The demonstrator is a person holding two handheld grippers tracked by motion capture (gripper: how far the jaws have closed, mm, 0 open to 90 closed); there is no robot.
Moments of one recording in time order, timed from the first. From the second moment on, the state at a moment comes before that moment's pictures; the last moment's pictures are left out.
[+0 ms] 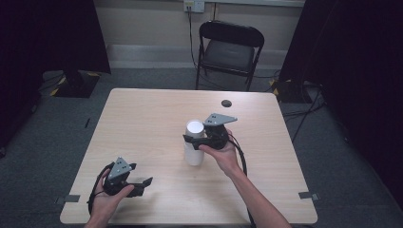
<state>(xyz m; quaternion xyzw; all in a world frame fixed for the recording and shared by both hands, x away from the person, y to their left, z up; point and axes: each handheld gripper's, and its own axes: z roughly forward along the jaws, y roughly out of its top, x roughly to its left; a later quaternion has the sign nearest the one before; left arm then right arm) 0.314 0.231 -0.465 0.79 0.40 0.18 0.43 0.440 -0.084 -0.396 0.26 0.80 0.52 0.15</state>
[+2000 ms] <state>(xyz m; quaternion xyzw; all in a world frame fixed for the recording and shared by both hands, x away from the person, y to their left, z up) 0.312 0.229 -0.463 0.79 0.40 0.18 0.43 0.426 -0.108 -0.347 0.24 0.74 0.60 0.17</state>
